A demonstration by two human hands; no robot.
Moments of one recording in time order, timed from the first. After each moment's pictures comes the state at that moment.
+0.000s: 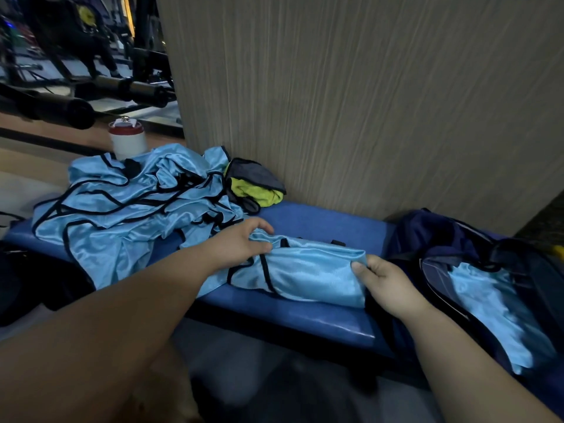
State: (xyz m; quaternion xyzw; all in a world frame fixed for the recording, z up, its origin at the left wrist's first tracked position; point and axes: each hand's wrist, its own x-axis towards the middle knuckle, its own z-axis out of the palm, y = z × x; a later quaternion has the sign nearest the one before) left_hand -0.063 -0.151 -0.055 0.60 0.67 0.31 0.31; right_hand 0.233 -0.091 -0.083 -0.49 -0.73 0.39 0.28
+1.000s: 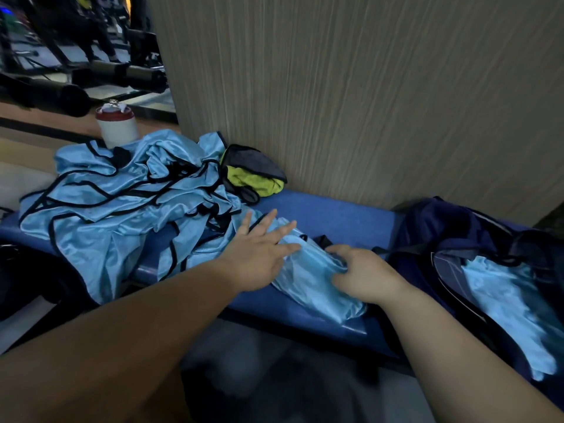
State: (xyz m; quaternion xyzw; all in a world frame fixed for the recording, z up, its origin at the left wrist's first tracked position) left_hand -0.030 -0.135 -0.092 0.77 0.63 -0.01 -0.04; right_hand 0.192 -0.083 -0.064 -0.49 -0.84 0.24 0.03
